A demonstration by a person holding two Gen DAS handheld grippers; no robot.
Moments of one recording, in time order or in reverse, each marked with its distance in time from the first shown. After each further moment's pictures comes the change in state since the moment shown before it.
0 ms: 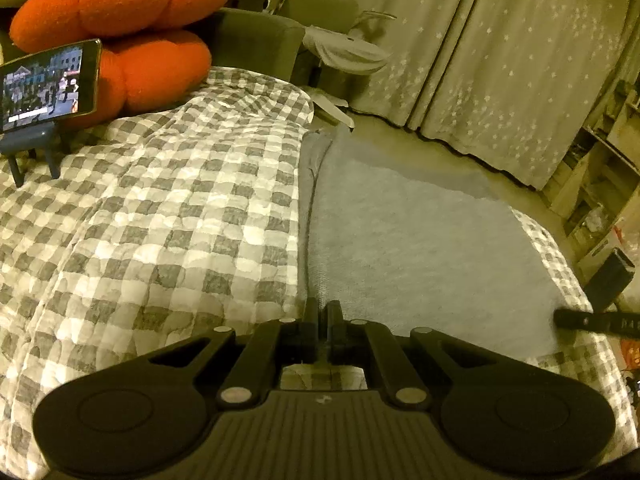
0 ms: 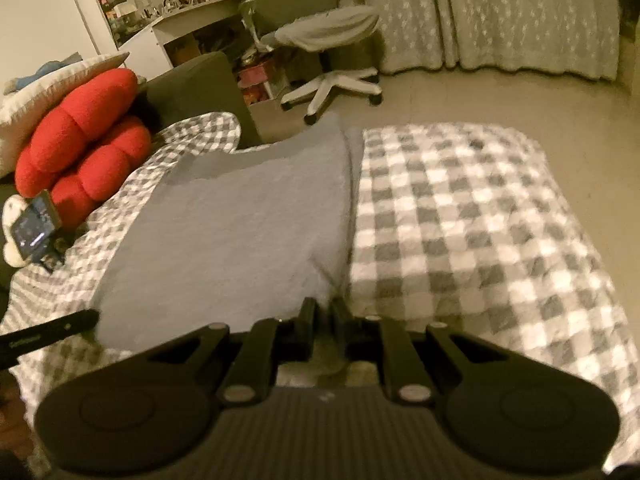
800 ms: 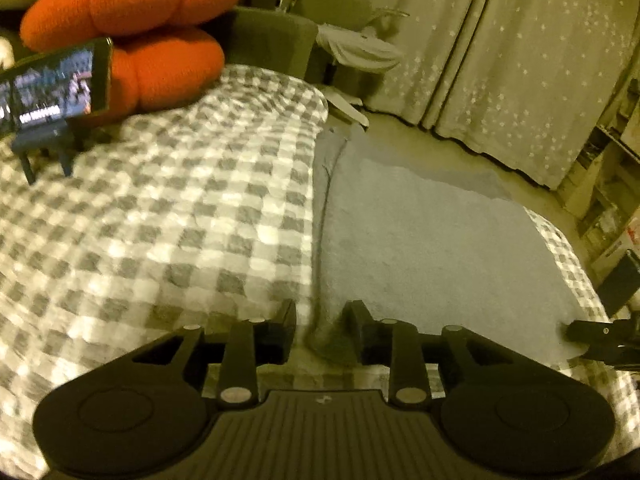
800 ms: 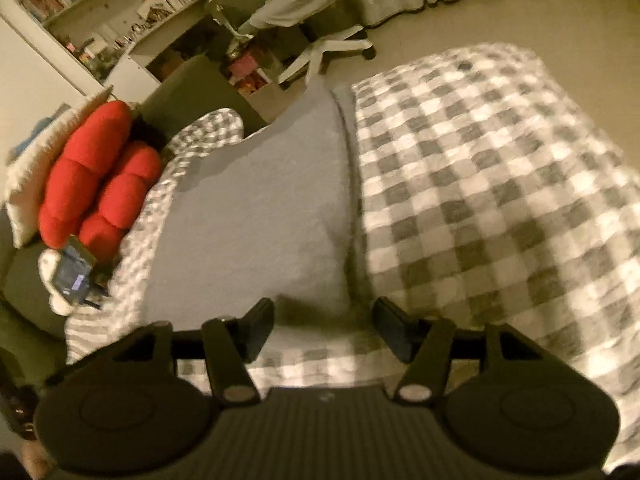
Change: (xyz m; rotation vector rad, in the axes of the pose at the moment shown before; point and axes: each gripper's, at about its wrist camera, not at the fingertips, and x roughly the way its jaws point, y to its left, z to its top) left arm 0.004 0.005 0.003 -0.024 0.017 0.023; right arm 0.006 -0.029 -0.011 0.275 0.124 0.171
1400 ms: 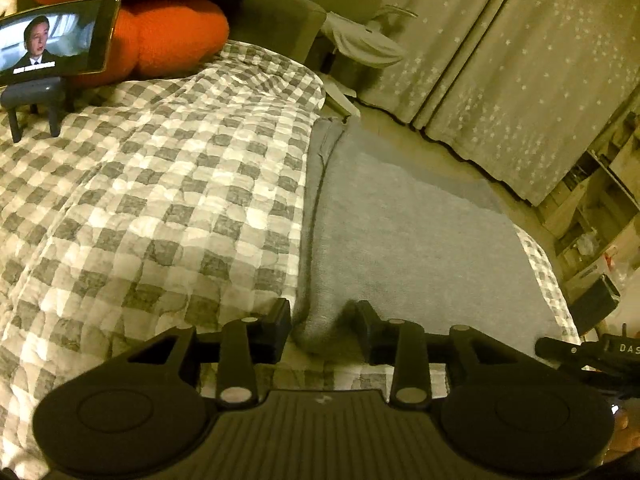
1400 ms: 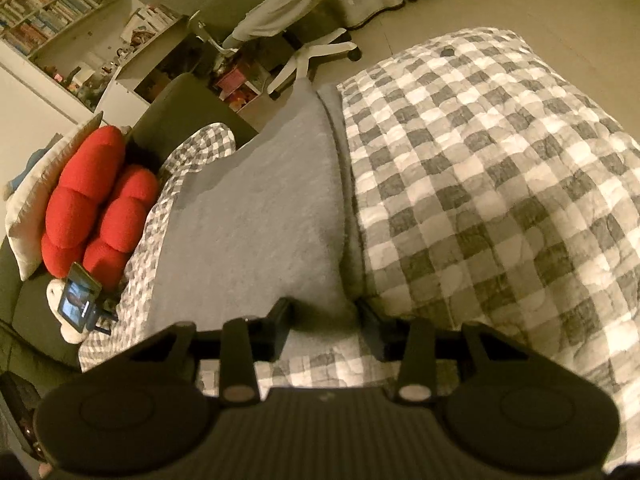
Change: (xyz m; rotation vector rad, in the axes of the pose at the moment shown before) left arm 0.004 0.011 0.001 -0.108 0.036 -0.074; right arm 0.004 -0.007 -0.004 0.087 -0.033 0.004
